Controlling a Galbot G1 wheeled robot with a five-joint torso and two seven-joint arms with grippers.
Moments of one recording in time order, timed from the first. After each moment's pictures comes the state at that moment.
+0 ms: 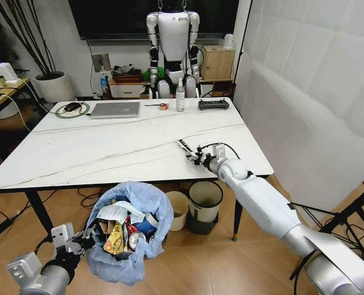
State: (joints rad) left arm 1.91 -1.22 -0.81 -2.40 -0.89 0.40 -0.22; right arm -0.41 1.25 -0.19 1.14 0.68 -0.42 -0.07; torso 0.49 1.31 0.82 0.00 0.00
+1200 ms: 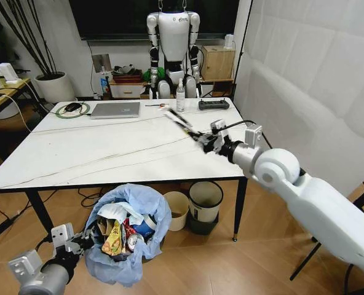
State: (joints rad) left arm 1.90 -1.17 -0.81 -2.40 -0.94 0.41 -0.29; right arm -0.51 0.78 -0.15 2.14 1.08 -0.51 0.04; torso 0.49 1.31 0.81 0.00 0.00
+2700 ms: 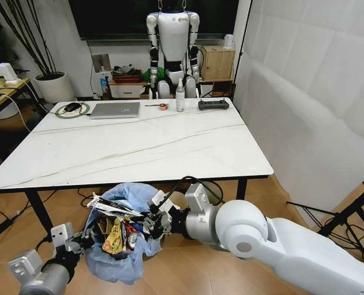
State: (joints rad) left arm 1.90 -1.21 -0.81 -2.40 -0.91 0.42 -0.28; right arm -0.50 0.96 -0.52 2.21 1.20 -0.74 0.27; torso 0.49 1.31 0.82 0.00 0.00
